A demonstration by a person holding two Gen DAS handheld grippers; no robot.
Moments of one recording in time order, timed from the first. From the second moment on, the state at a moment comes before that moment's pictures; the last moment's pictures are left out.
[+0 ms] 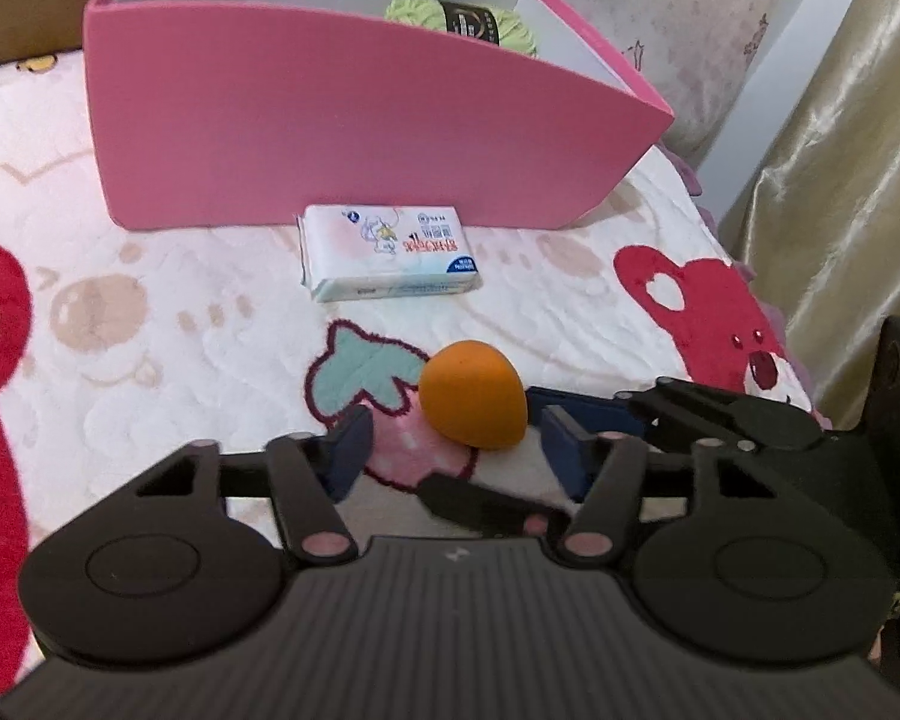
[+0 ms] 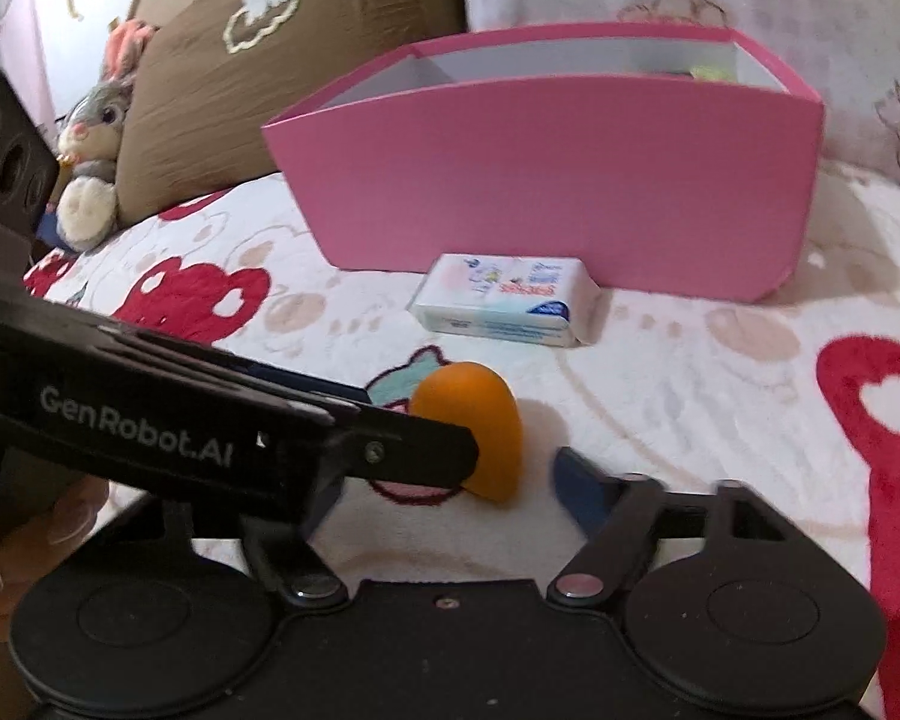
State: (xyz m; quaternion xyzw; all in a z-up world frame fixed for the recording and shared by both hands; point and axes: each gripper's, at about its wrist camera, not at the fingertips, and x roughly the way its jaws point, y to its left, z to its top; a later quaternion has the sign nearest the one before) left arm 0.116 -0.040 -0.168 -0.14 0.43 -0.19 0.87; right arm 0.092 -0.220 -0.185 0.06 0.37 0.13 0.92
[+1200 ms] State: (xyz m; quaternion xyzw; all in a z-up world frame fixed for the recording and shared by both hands) left arm 0.059 -0.018 -0.100 -0.15 0.41 -0.24 0.87; right arm 0.032 -0.179 -0.110 -0.02 0.35 0.15 0.92
